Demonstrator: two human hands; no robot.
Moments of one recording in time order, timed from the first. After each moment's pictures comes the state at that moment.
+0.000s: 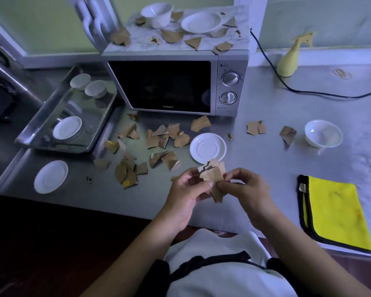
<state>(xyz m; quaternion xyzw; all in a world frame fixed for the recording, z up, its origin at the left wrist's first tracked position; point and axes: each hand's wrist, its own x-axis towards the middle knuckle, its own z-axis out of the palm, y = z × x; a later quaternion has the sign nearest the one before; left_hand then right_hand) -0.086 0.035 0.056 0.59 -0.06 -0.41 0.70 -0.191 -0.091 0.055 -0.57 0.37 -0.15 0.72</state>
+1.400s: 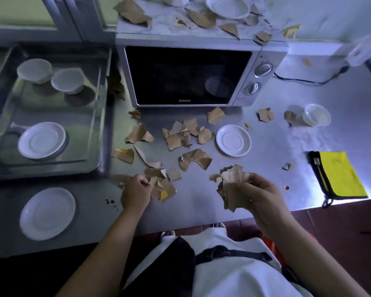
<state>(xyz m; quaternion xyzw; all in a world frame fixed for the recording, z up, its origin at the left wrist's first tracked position) 0.211 0.203 -0.074 0.91 -0.21 -0.25 0.25 -0.051 0.078 0.078 -0.46 0.47 -0.24 0.72</state>
